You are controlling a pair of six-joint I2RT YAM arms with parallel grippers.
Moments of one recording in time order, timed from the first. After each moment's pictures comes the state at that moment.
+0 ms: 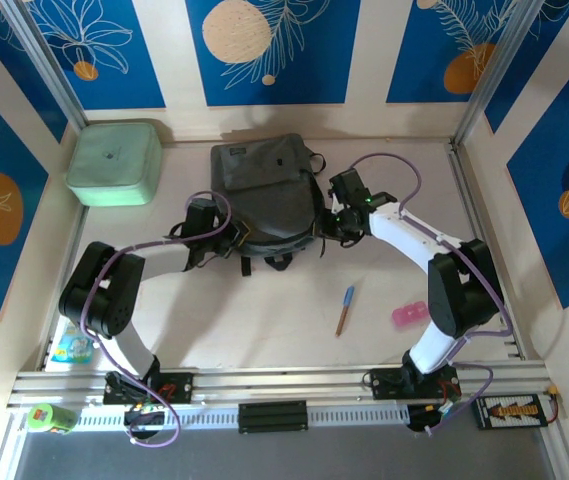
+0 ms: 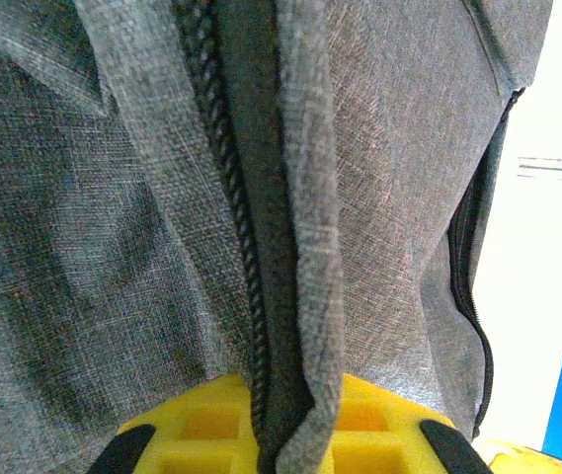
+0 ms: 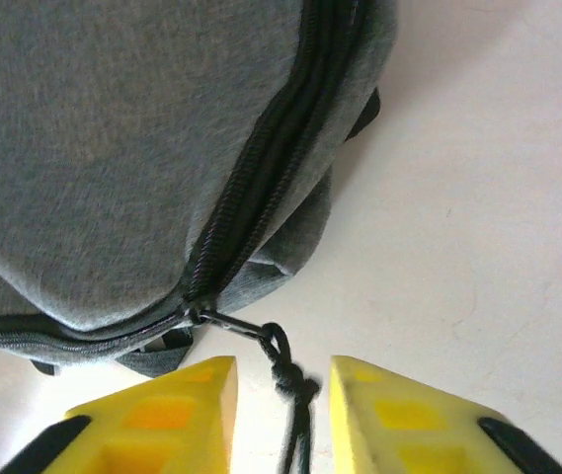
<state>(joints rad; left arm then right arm) -0.38 1.70 0.81 0.21 0.35 -1.20 0.42 1.66 1.19 -0.62 -0.17 0.49</state>
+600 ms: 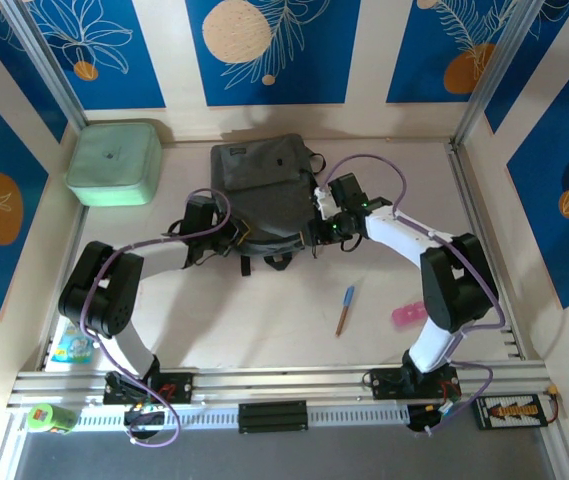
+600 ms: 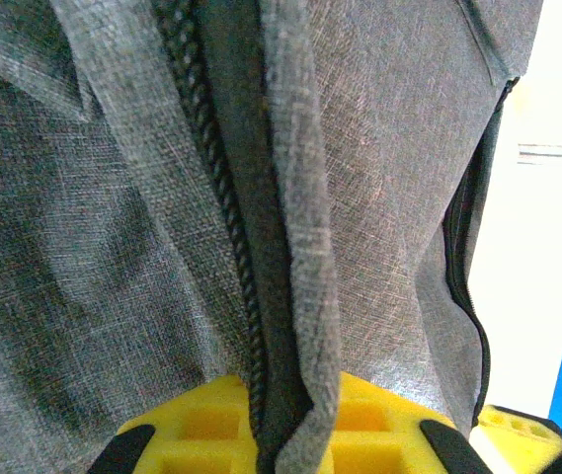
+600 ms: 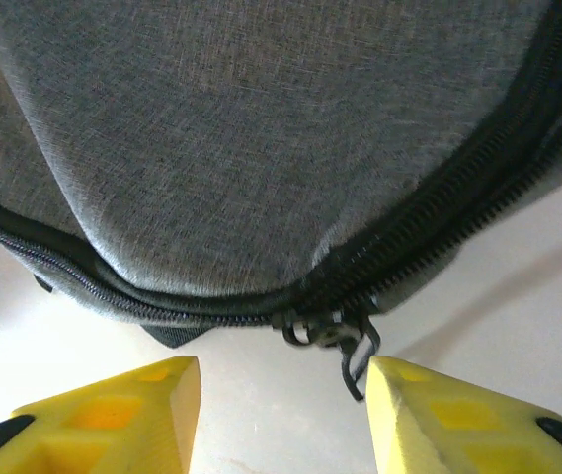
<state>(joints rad) -0.36 1.70 0.84 0.18 0.38 -1.16 0.42 1.71 1.14 -0.48 -0.34 0.15</state>
